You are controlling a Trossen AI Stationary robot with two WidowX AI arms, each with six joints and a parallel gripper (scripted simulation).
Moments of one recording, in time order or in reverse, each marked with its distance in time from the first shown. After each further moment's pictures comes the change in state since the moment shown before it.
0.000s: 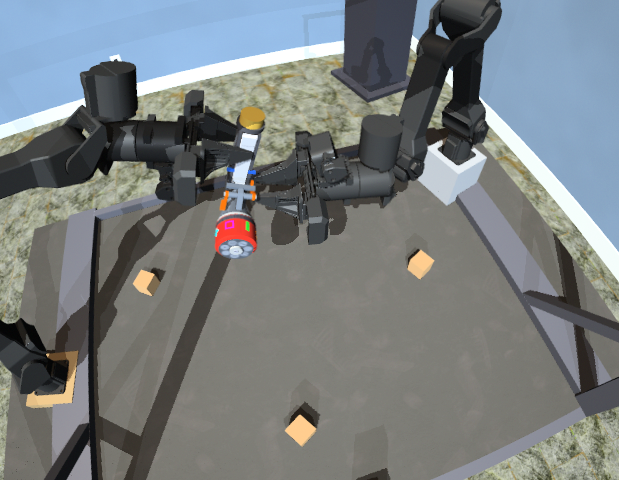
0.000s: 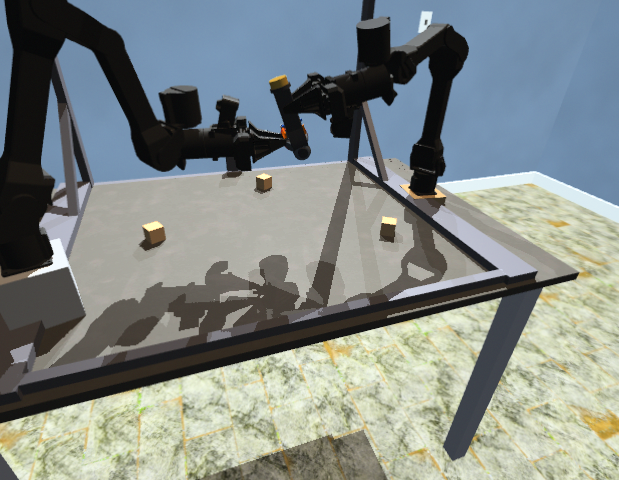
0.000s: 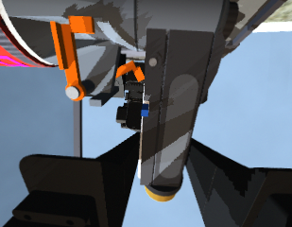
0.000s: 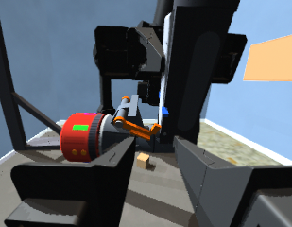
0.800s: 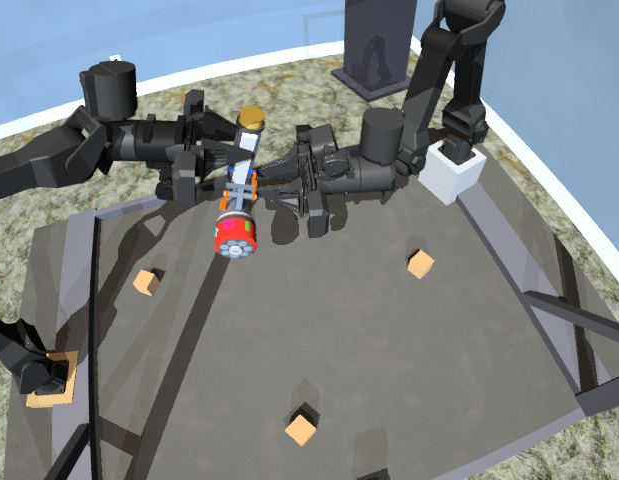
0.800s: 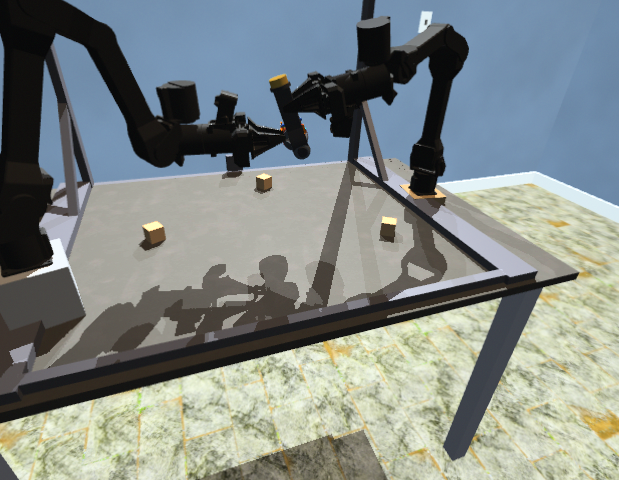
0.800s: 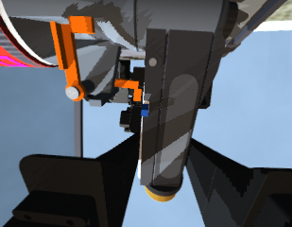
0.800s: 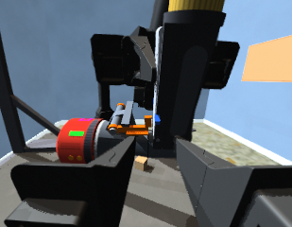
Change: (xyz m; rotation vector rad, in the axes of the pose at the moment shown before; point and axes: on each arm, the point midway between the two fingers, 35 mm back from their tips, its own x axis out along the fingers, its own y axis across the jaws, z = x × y) left arm 0.000 0.001 -0.001 0.000 0.004 0.004; right arm -0.002 -0.005 0.009 0.000 -0.001 -0.006
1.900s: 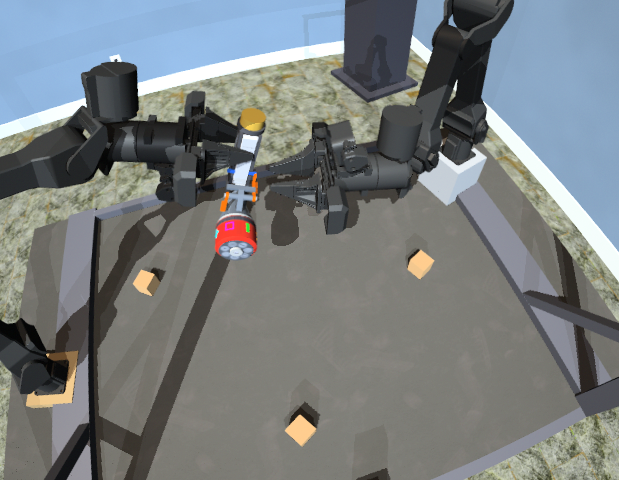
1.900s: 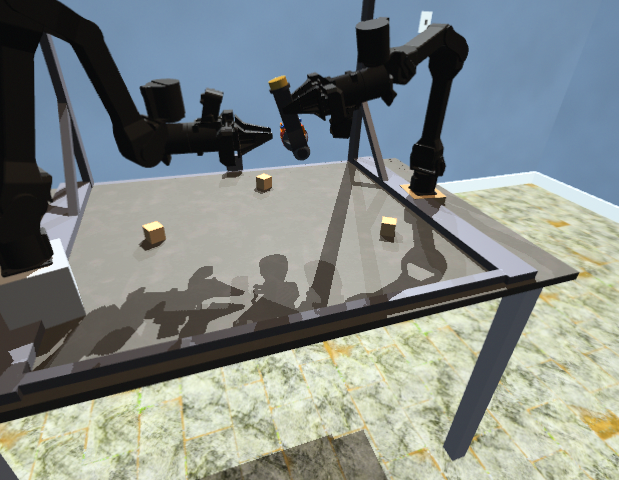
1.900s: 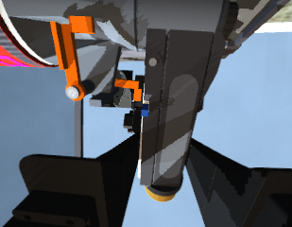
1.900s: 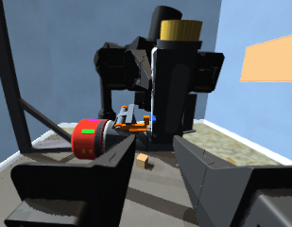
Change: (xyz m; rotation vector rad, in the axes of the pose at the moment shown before) left arm 0.001 0.001 0.002 -0.004 -0.005 0.003; right arm -0.025 0.000 0.005 0.014 -0.014 -0.002
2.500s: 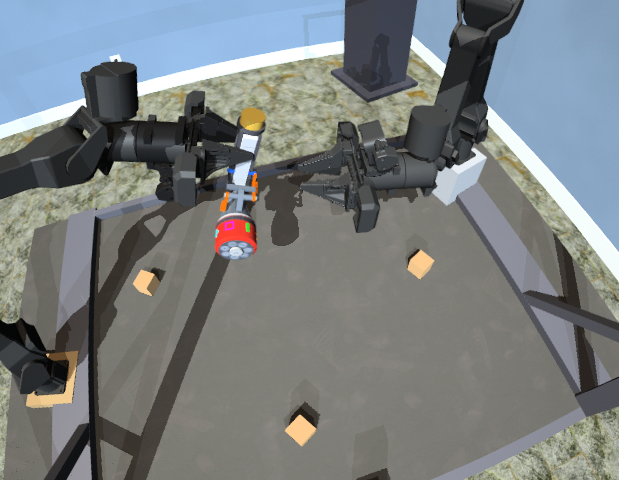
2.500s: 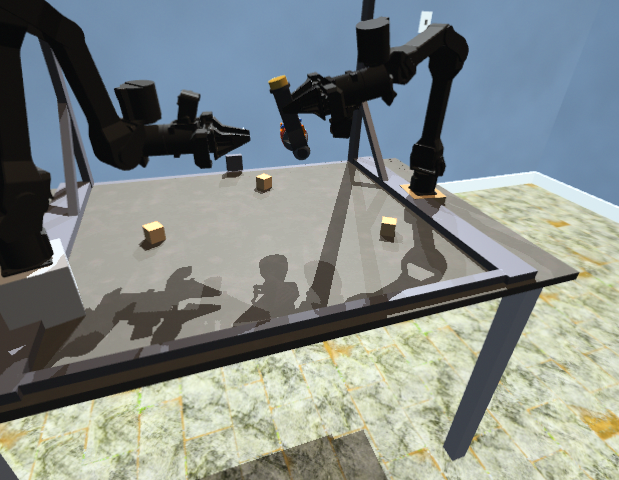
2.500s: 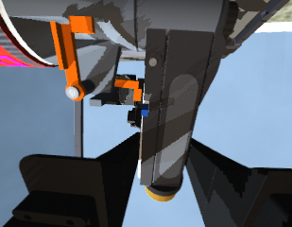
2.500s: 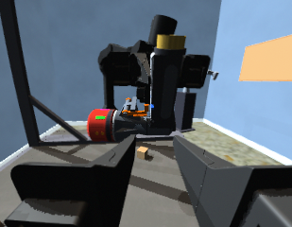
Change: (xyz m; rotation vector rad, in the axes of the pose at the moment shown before) left arm 0.000 0.000 0.000 0.001 0.001 0.000; right arm -0.043 0.000 -0.002 -0.004 0.006 0.001
